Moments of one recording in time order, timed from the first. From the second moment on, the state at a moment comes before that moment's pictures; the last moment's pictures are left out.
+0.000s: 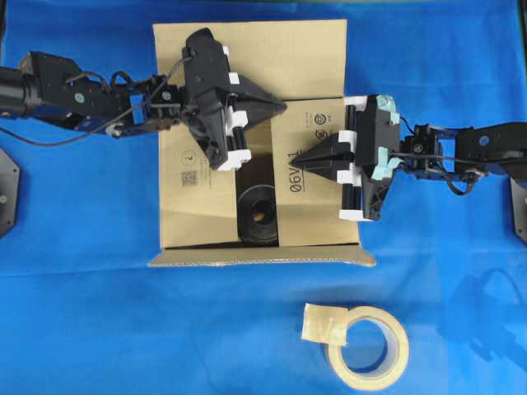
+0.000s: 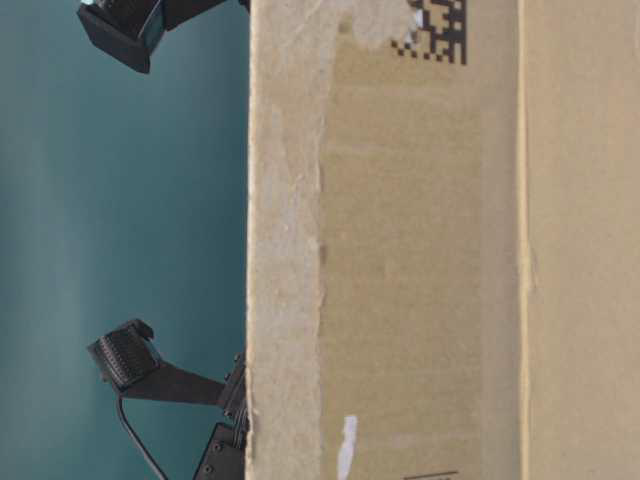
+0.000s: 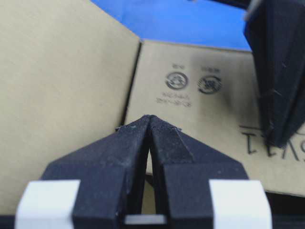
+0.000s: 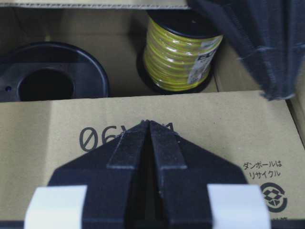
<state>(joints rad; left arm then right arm) 0.22 0.09 0.67 -0.04 -0.43 0.07 -0.07 -0.09 0.88 0.08 -0.36 0.01</state>
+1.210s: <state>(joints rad) 0.24 0.14 0.67 -0.04 -0.43 0.13 0.04 -0.40 0.87 0.08 -0.25 0.01</state>
